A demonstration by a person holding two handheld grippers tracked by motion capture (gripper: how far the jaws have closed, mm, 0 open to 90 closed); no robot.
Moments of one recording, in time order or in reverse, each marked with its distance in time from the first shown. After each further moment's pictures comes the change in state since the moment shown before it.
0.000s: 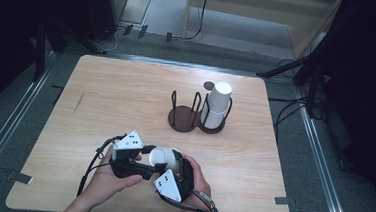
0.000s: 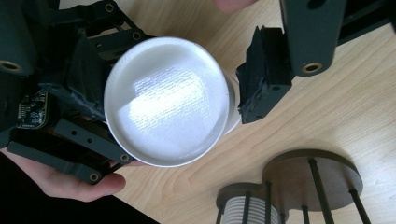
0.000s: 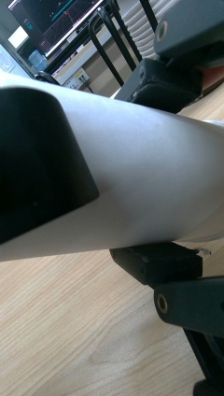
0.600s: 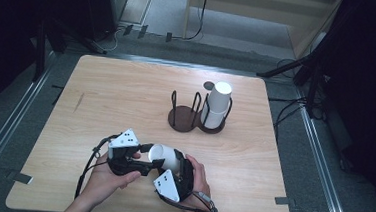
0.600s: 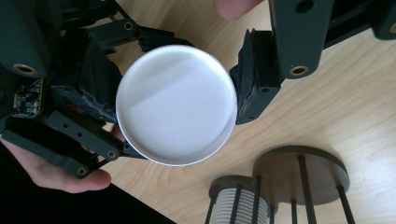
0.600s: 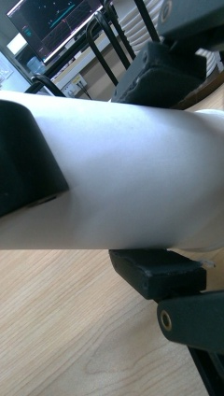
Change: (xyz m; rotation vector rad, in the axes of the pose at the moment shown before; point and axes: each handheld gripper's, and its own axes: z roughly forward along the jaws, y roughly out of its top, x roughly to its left) left arm 0.008 -0.005 -0.002 -0.050 0.020 -0.014; right arm 0.002 -0.001 0.002 0.019 -0.021 -0.006
